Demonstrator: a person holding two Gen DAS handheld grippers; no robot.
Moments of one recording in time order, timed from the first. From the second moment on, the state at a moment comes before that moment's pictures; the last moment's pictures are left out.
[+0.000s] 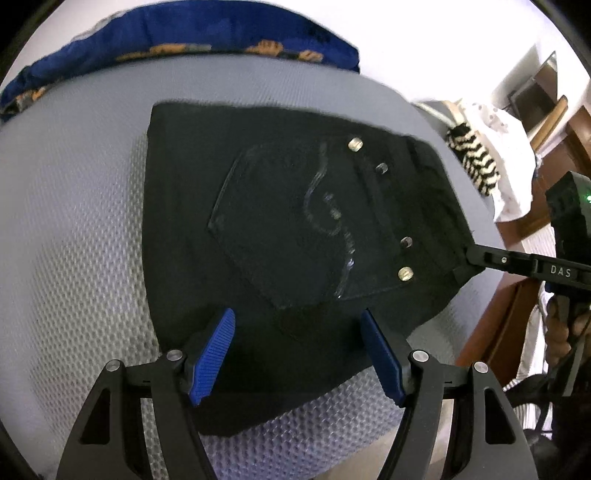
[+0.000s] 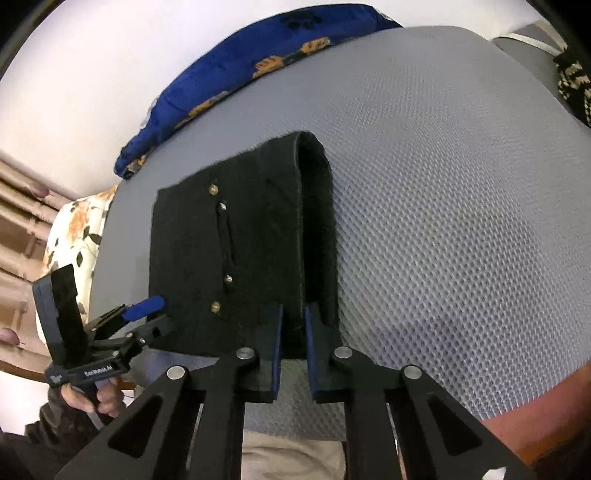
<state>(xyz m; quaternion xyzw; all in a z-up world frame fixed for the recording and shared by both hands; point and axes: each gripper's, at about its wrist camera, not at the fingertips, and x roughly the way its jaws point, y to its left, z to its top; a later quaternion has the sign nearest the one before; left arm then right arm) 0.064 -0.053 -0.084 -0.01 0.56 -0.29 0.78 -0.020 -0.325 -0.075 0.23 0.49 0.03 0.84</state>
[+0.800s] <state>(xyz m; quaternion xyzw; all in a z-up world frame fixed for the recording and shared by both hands) 0.048 -0.056 -0.051 0.07 0.48 -0.23 0.84 -0.003 -0.340 -0.063 0.21 0.49 0.02 0.84</state>
